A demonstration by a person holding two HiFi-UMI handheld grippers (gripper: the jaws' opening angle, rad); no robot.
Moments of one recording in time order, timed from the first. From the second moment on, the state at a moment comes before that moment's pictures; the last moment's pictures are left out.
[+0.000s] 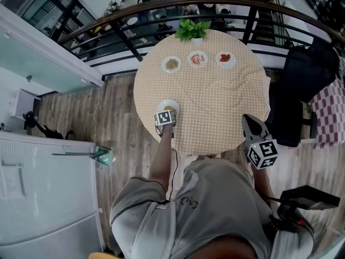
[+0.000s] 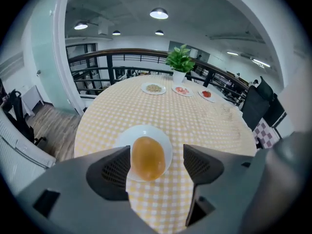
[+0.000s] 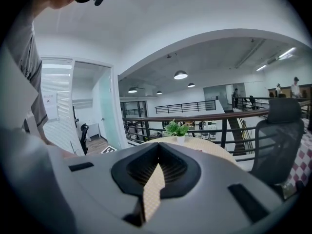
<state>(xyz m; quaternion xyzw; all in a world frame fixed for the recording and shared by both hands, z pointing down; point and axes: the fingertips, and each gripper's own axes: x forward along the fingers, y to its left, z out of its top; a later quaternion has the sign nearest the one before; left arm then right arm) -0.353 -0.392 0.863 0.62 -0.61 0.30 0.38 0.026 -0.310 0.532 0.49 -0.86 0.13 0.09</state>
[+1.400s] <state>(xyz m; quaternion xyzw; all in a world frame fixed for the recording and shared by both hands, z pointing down) -0.357 -0.401 0.961 0.60 -0.53 0.35 0.49 0.044 -0.316 0.541 0.51 -0.85 0.14 0.10</state>
